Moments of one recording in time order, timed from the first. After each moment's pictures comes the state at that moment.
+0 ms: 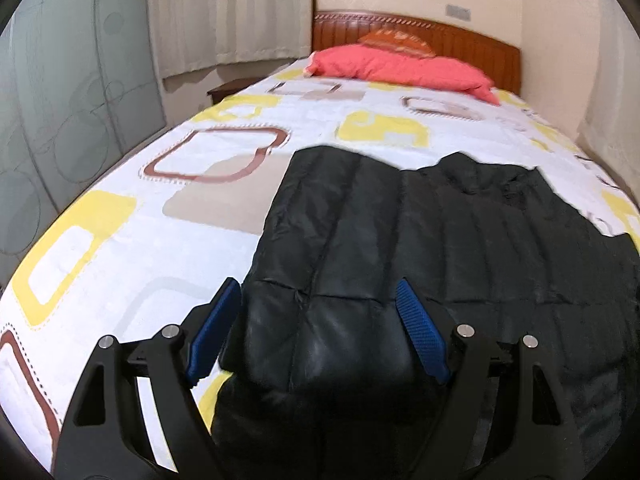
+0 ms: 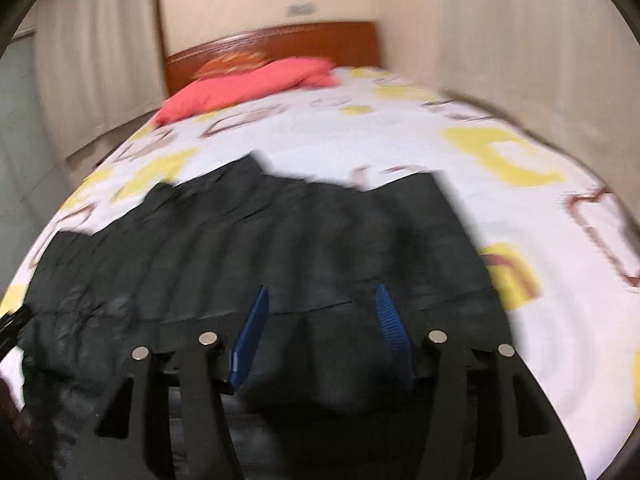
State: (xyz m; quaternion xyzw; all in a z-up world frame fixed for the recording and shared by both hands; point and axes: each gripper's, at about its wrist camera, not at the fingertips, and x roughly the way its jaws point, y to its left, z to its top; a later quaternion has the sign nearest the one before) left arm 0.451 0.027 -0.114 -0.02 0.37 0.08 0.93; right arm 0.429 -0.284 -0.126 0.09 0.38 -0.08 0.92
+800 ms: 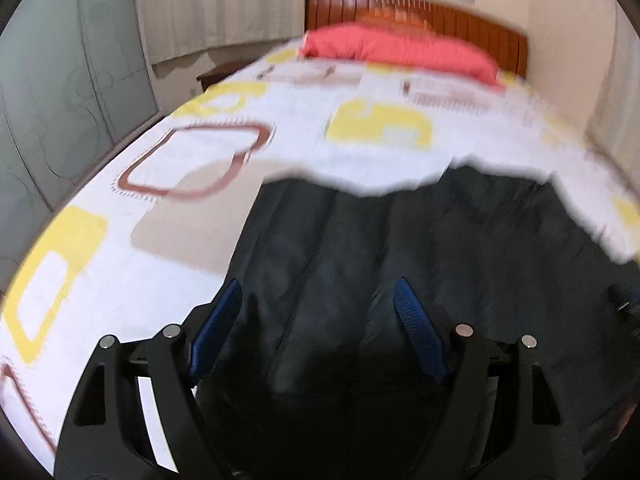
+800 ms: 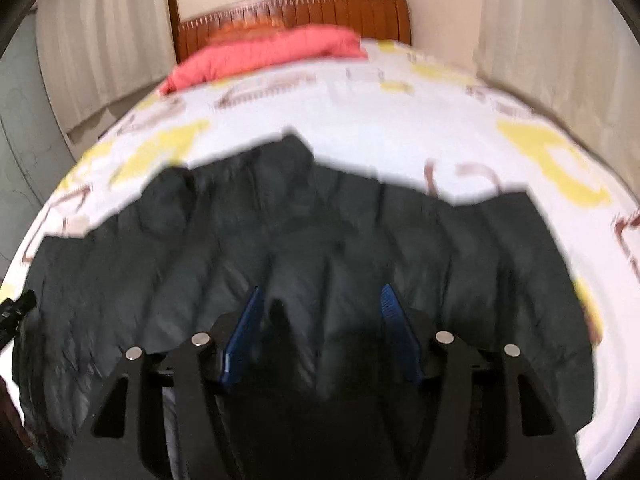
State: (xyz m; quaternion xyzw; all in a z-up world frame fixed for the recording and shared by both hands) left arm 0.515 0.019 -0.093 -0.03 0.38 0.06 0.92; right arm 0.509 -0.259 -0.119 0.07 0.38 -0.08 0.92
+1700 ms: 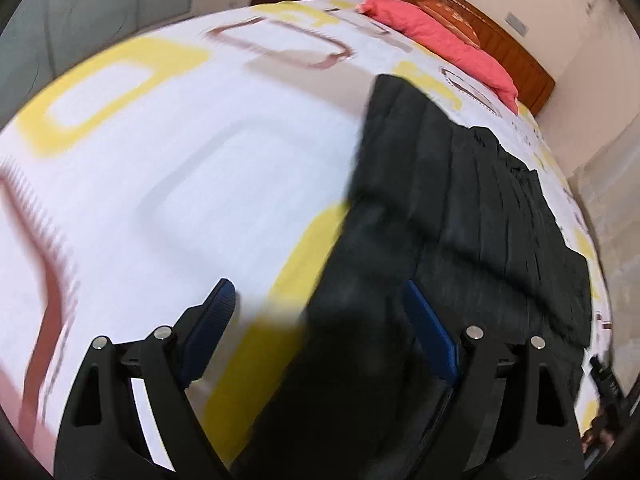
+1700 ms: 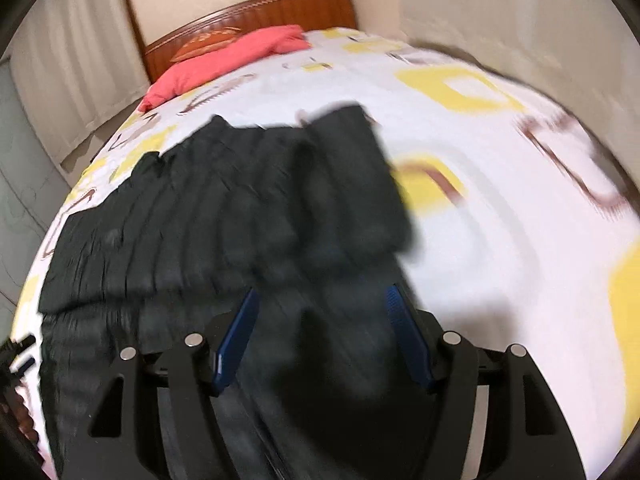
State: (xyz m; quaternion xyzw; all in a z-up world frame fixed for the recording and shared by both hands) left arm 0.327 0.127 -0.129 -0.21 0.46 0.06 0.86; right arm 0.296 -0.371 -0.124 0.18 0.42 -0.11 0.88
